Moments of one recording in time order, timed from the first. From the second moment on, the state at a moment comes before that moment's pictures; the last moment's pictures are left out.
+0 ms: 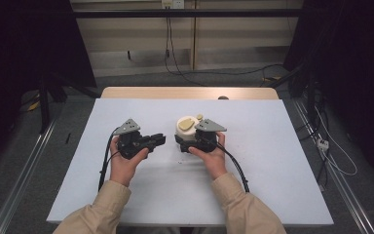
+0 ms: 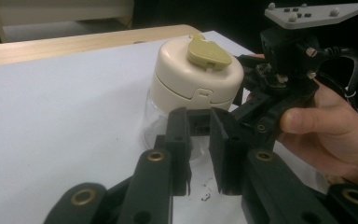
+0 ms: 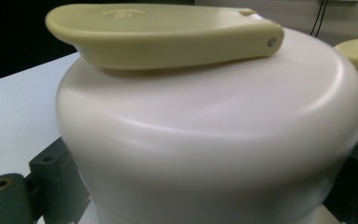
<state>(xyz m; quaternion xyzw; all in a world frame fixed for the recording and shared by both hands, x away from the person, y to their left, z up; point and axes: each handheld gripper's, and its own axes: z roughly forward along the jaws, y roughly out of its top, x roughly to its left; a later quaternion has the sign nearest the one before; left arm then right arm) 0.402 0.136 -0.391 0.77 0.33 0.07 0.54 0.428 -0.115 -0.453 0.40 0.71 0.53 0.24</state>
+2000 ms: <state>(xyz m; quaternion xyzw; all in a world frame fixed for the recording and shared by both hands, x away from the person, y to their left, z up) 0.429 0.090 -0.384 0.80 0.33 0.07 0.51 0.428 -0.115 -0.453 0.40 0.71 0.52 0.24</state>
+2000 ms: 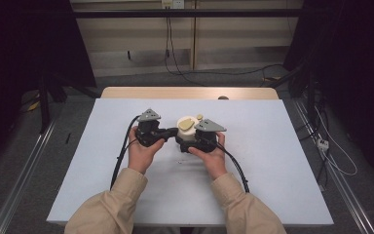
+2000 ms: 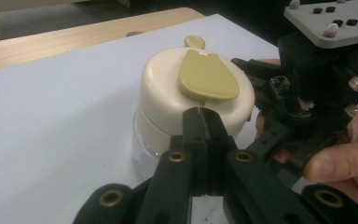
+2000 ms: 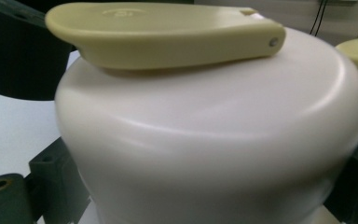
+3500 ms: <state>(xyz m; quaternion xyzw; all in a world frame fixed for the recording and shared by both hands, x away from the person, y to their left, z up) 0.432 0.082 -0.373 0.80 0.31 0.08 0.50 0.428 -0.115 -0.454 0.40 0.71 0.52 0.24</state>
